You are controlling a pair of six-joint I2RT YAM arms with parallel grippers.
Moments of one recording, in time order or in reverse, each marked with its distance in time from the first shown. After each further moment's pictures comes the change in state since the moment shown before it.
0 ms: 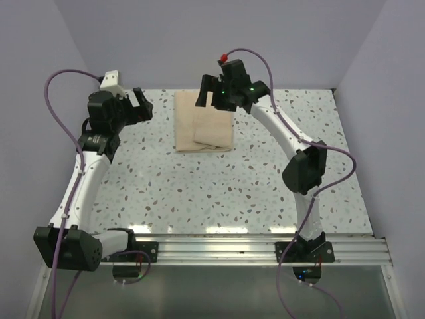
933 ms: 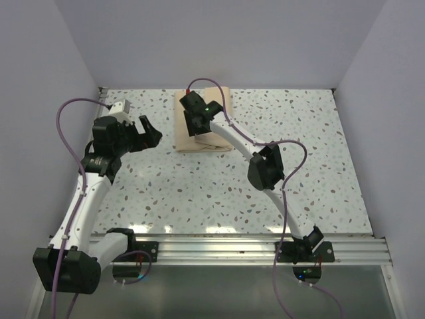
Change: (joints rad) left arm 0.007 -0.201 -0.291 -0.068 0.213 -0.108; right arm 0.222 0.486 0.410 -0.261 0.450 -0.175
